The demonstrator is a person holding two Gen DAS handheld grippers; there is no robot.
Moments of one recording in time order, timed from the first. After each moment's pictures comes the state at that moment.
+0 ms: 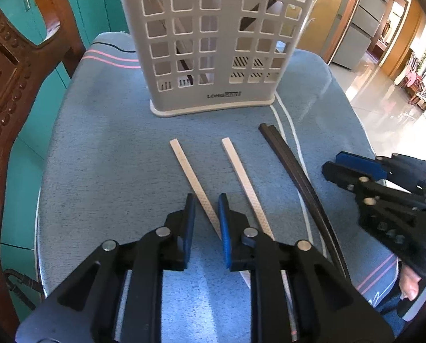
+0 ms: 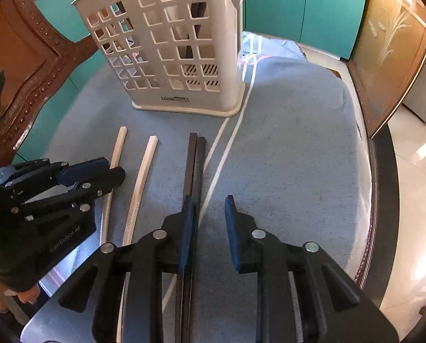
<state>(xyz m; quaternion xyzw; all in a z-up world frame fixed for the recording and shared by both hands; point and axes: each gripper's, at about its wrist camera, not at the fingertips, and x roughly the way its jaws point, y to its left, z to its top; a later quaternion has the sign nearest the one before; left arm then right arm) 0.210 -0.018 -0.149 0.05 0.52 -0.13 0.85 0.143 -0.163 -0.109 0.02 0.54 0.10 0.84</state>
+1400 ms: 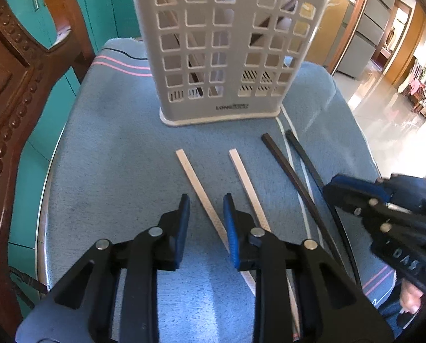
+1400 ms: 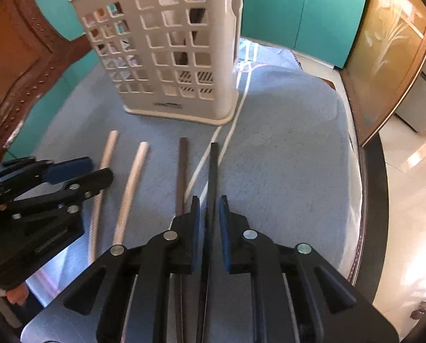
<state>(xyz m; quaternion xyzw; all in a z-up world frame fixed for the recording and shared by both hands) 0.216 -0.010 -0.142 0.04 0.50 -0.12 0.86 0.149 -0.148 -0.121 -0.01 0.53 0.07 0.85</state>
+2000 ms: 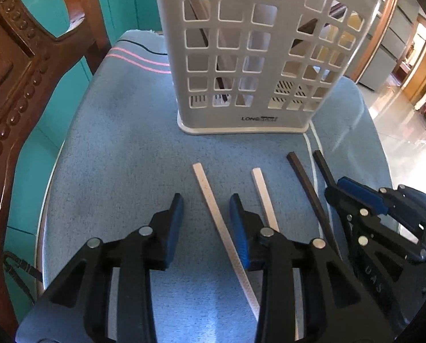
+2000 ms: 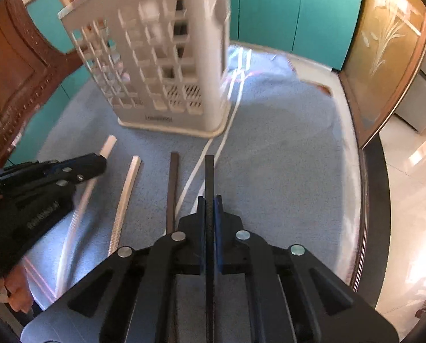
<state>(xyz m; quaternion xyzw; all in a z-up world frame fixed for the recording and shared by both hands) 0.235 -0.011 -0.151 0.02 0.51 -0.07 0.86 0.144 -0.171 -0.097 0.01 0.49 0.08 0.87</state>
